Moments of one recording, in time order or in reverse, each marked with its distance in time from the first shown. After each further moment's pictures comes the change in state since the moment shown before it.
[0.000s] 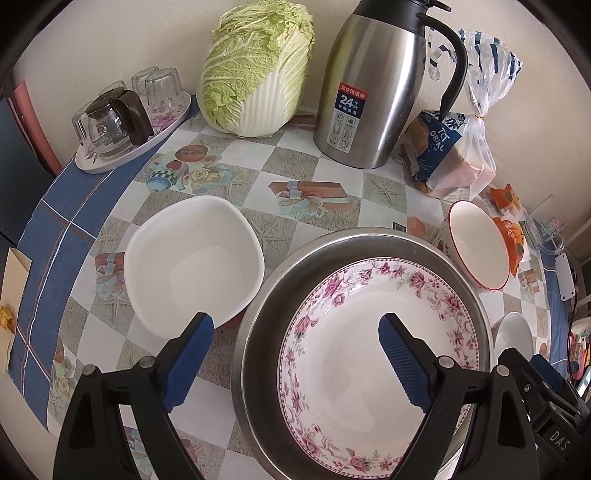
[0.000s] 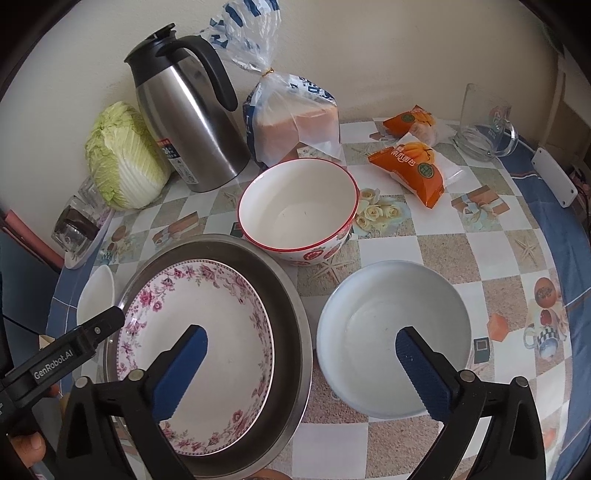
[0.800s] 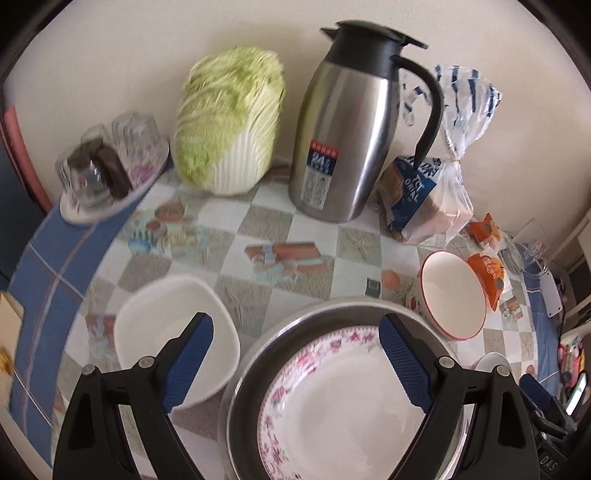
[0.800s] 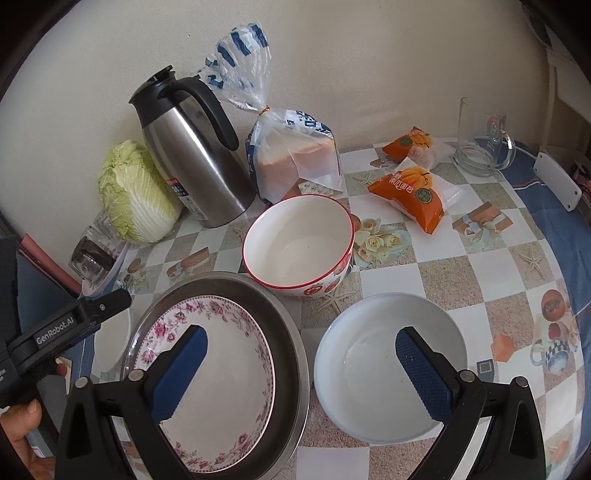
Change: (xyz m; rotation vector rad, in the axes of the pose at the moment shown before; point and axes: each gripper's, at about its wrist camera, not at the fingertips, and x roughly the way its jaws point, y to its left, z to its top) left arm -0.016 -0.018 0.043 0.066 -0.136 -0.050; right arm -0.012 -0.015 0.013 0.042 -0.116 0.077
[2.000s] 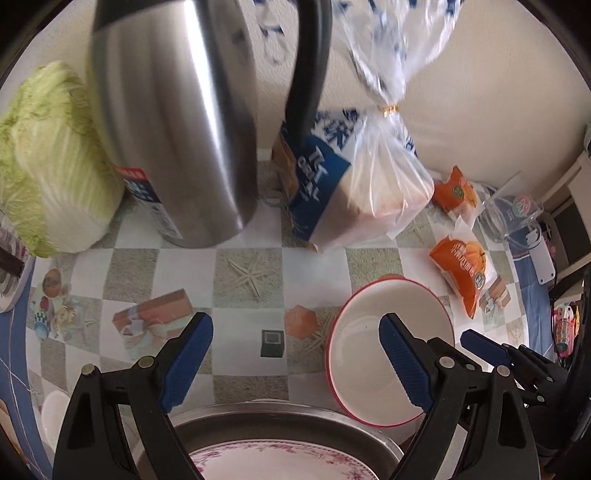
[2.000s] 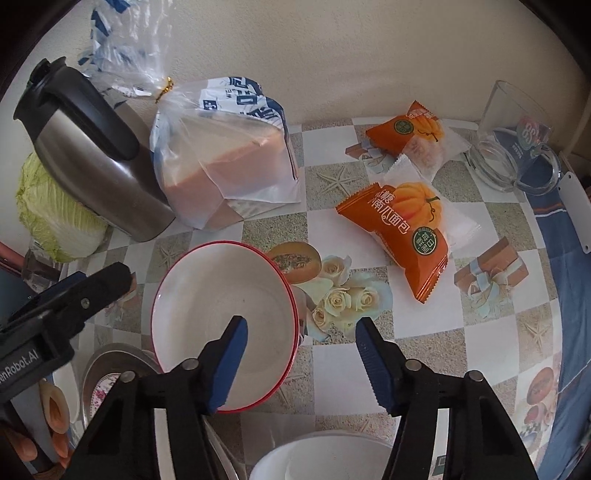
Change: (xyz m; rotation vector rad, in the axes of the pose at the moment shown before) left arm 0.107 -0.114 0.060 0.199 0.231 -0.133; right arm 0.100 -0.041 0.090 0.005 0.246 -0.116
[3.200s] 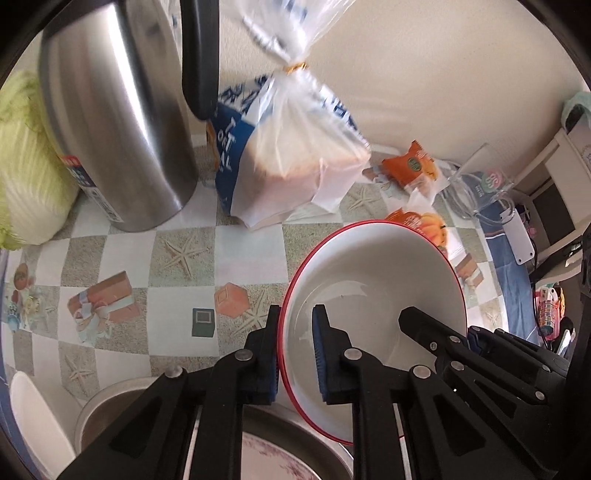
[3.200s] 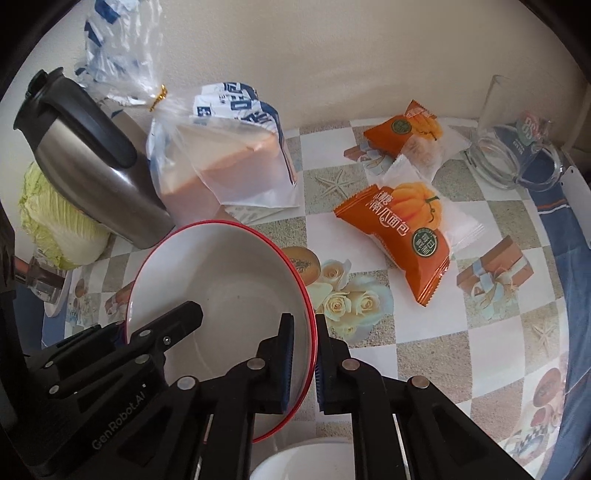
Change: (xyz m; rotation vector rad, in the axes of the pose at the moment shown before) left arm -0.005 -0.049 -0.022 0.048 -0.002 -0.072; right arm -0.005 -0.003 -0.001 0.016 -0.033 0.027
